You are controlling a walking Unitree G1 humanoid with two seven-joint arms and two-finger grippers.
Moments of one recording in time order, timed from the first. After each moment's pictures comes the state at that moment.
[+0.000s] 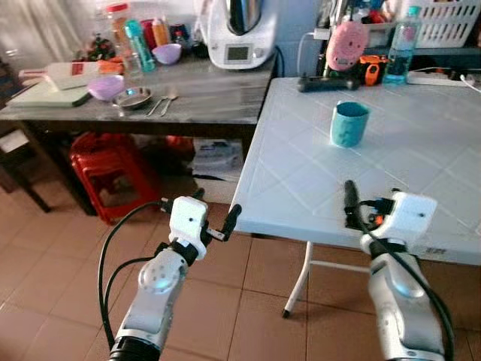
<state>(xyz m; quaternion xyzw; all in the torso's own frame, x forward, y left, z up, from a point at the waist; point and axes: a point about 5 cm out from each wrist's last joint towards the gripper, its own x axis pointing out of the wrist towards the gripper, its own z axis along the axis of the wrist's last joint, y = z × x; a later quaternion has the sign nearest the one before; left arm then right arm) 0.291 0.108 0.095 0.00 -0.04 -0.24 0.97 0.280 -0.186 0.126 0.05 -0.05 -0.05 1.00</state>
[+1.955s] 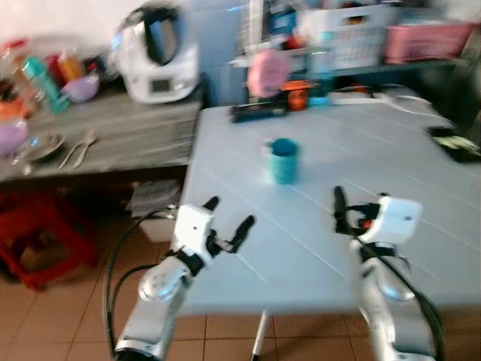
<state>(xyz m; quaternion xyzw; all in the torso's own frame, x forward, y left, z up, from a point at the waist) 0.278 0.100 0.093 -0.04 -0.03 -0.29 0.96 0.279 -0.173 0.119 0.05 -0.04 -0.04 1.00</state>
